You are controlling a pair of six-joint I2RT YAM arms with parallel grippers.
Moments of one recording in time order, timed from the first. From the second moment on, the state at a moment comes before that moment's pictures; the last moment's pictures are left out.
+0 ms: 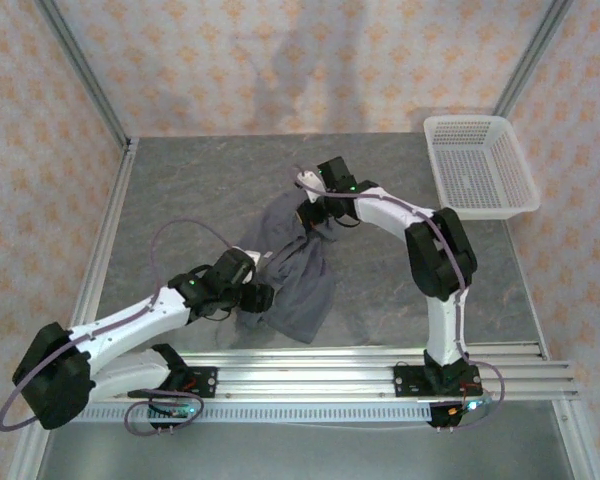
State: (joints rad) left arm -0.69 1.08 0.58 -0.48 0.03 -0.49; right arm 0.52 2.00 1.48 -0.37 -0.41 -0.06
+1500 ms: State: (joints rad) left arm -0.55 1.20 1.38 -0.90 -0.18 -0.16; right arm 0.45 1.29 1.56 -0.48 -0.18 0.36
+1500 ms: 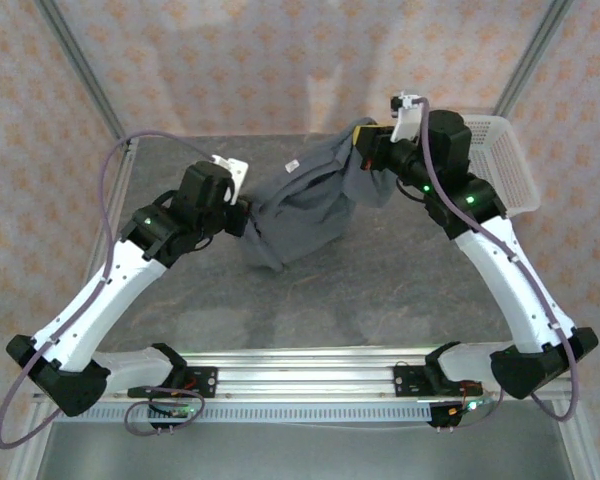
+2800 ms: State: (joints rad) left arm -0.99 1.73 1.05 -0.28 -0.52 -0.36; right arm 0.44 1.41 1.60 -0.61 -0.10 0.53
